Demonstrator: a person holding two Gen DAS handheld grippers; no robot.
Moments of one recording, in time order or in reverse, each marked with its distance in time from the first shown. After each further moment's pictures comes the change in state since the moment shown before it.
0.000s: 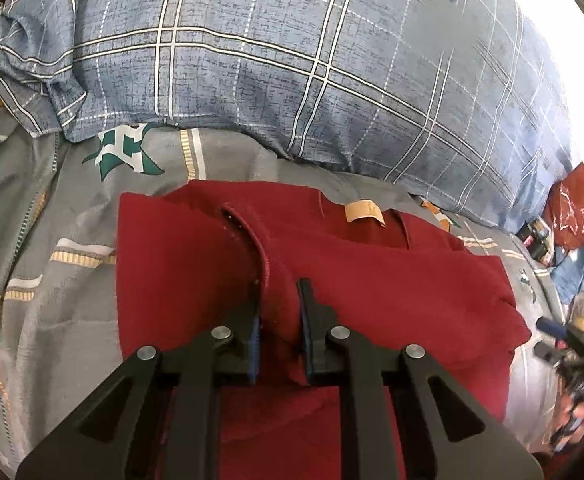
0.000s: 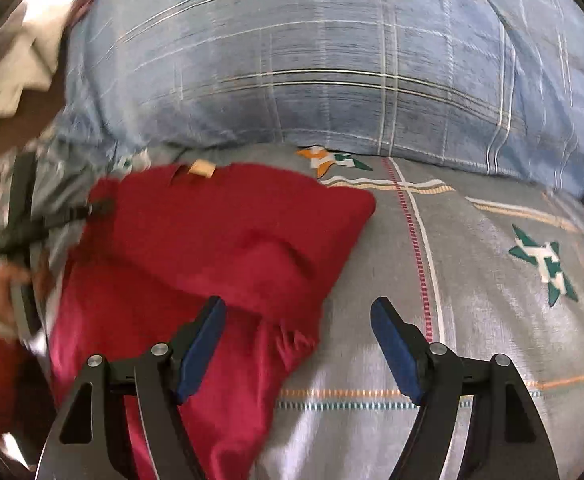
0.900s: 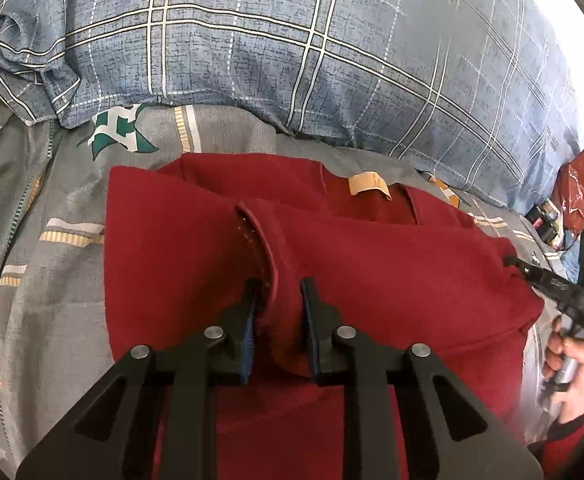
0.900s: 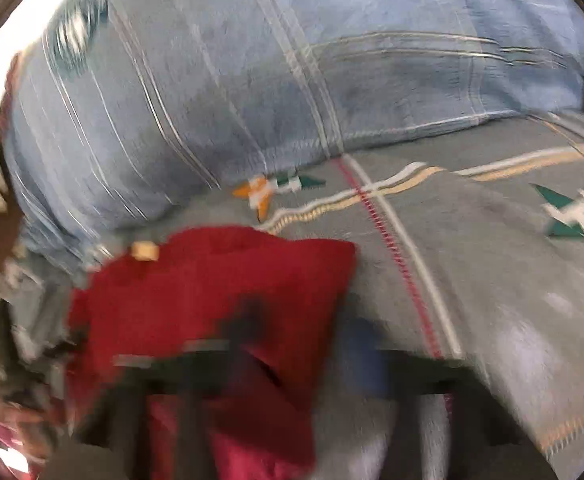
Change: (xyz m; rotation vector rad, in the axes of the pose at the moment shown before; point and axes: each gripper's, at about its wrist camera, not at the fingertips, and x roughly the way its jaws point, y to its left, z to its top) left arm 0.012 -0.006 -0.009 0.023 0.055 0.036; right arm 0.077 -0.067 0.021 0.344 -0.036 0.019
